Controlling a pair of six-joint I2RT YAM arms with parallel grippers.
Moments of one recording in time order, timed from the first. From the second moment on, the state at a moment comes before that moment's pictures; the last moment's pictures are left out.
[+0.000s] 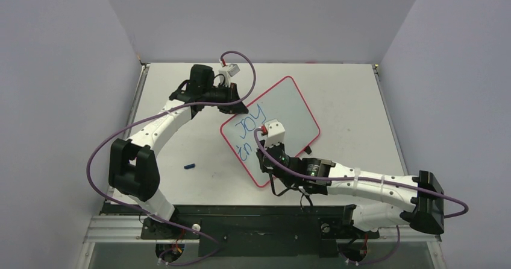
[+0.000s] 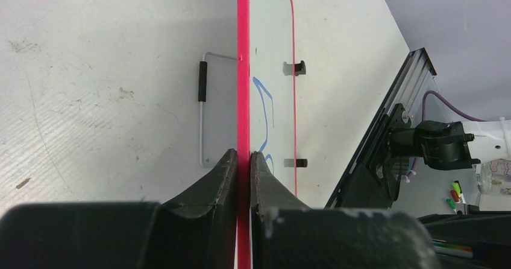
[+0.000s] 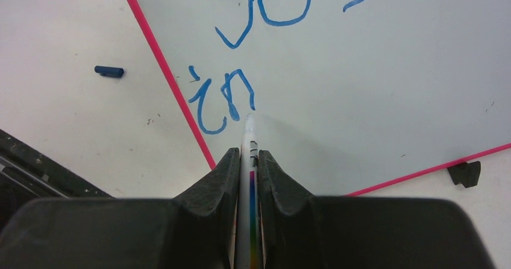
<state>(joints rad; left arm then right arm) -0.36 1.64 1.35 -0.37 0.70 -0.22 1.22 1.23 0.94 -0.32 0.60 0.50</state>
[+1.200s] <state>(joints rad) -0.37 1.63 1.35 -0.39 0.67 -0.21 1.32 1.13 0.74 -0.17 0.63 0.52</state>
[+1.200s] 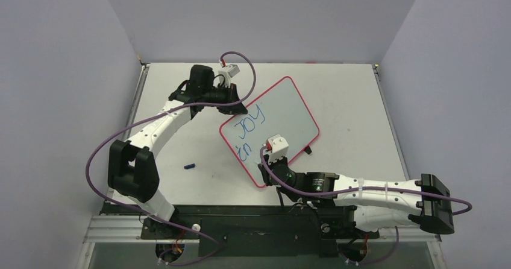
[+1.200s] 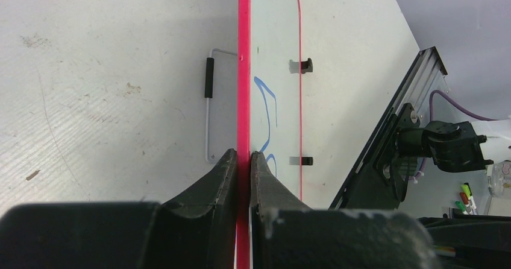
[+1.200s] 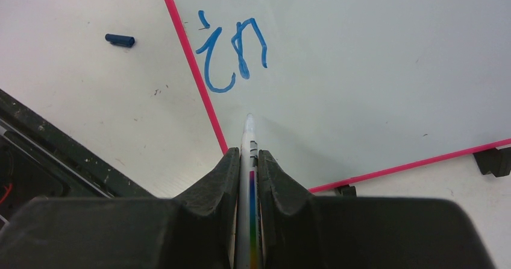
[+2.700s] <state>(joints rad) -0.37 1.62 1.35 -0.40 0.67 -0.20 1.29 1.15 0.74 -0.12 0.61 0.48</state>
